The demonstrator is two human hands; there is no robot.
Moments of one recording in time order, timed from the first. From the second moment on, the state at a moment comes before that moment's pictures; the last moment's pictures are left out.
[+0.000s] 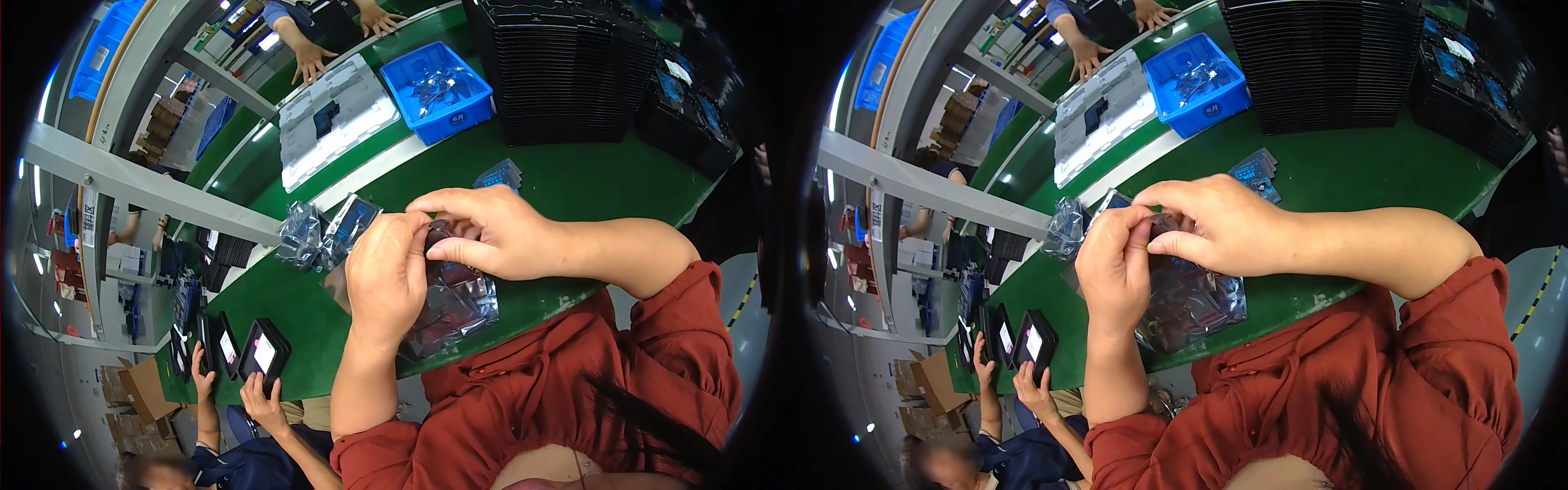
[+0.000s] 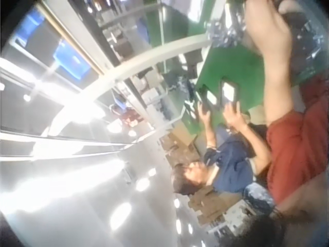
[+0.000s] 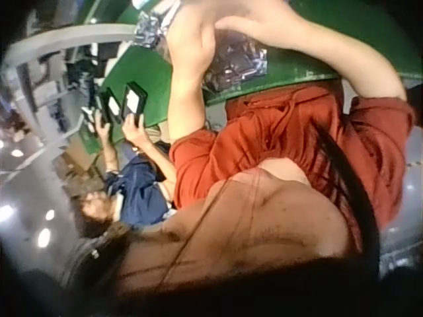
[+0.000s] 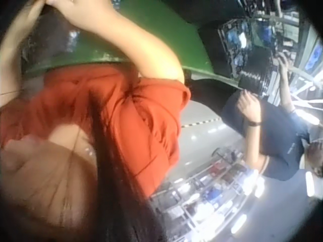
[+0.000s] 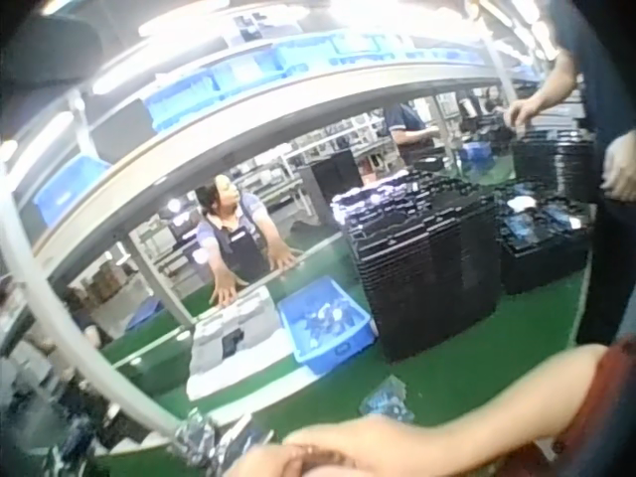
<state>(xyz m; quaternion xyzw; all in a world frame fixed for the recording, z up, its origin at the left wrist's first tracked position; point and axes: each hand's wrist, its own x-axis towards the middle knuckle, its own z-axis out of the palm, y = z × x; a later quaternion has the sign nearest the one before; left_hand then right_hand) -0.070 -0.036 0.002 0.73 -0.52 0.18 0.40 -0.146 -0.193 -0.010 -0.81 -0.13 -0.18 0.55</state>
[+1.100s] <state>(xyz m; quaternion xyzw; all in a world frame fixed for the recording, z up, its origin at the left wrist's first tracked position) -0.022 0.014 0.005 0.79 -0.29 -0.06 0.54 -0.140 -0.254 0.008 -0.97 -0.13 -0.19 0.07</state>
